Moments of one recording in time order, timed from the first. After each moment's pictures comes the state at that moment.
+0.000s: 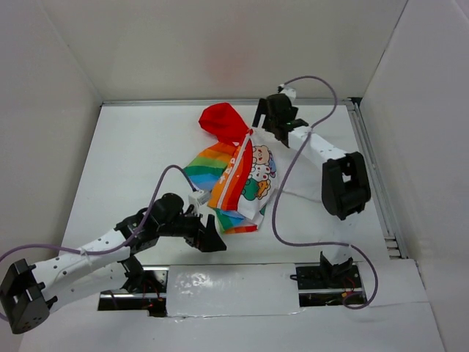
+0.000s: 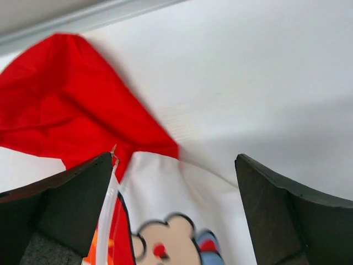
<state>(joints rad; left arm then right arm) -0.85 0.84 0.48 -0.21 0.45 -0.64 0.38 1.96 1.55 -0.17 0.31 0.46</state>
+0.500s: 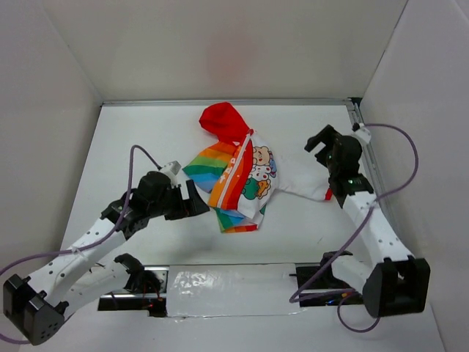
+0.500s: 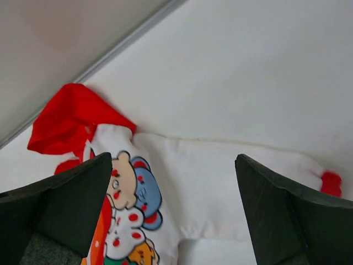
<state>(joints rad) -0.63 0.86 0.70 -0.54 0.15 -0.76 0.10 1.12 0.85 -0.05 0.21 0.62</state>
